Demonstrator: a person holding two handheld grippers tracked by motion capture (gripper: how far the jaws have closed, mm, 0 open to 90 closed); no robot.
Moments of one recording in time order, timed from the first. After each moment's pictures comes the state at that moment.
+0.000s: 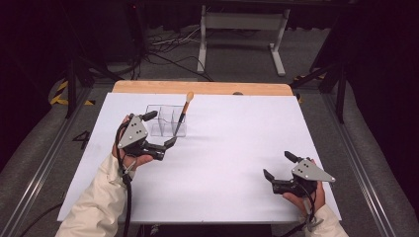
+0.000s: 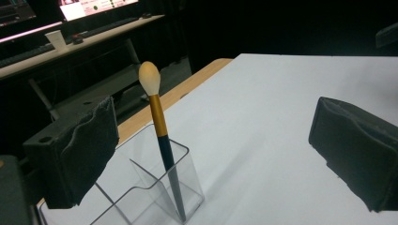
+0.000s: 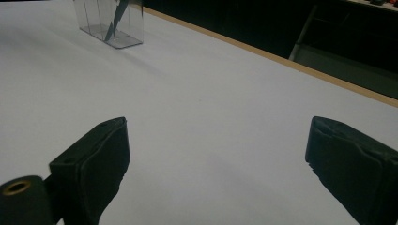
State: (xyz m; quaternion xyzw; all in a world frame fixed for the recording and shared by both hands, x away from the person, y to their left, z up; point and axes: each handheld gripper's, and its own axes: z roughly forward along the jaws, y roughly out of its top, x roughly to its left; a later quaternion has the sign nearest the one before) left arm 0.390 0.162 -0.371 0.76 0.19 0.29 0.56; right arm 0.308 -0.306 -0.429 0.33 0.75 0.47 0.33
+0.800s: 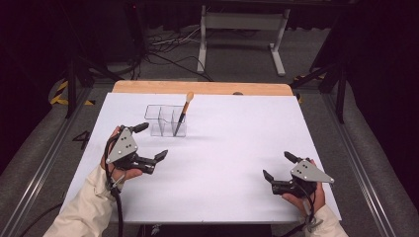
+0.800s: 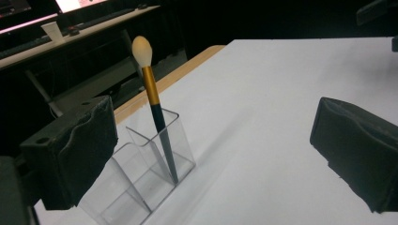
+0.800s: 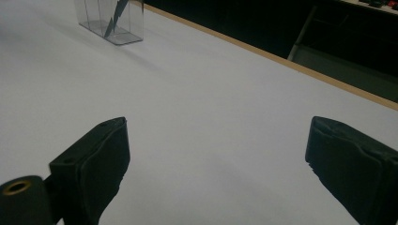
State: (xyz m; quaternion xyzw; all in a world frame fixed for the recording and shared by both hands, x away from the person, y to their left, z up) left arm 0.362 0.186 -0.386 0.77 0.18 0.28 0.54; right arm 0.307 -0.304 -0.429 0.33 0.75 0.46 0.33
